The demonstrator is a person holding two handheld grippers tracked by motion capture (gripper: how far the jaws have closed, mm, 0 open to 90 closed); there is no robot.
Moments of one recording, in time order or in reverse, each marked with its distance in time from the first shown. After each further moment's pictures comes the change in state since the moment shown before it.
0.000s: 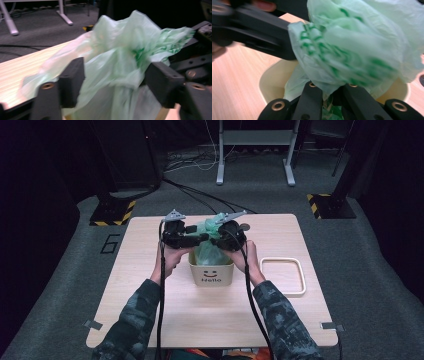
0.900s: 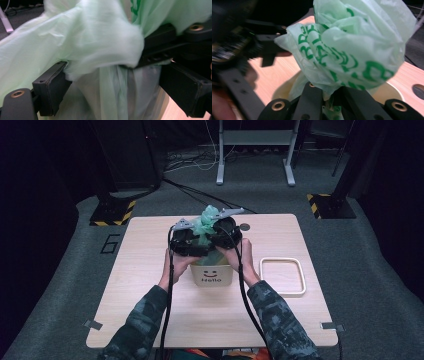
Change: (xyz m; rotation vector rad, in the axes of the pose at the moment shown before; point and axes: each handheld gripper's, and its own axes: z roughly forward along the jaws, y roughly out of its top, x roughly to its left) left arm -0.020 -0.020 0.024 0.023 -0.002 0.052; right arm 0.024 0.019 -0.013 -0.082 -0.027 0.008
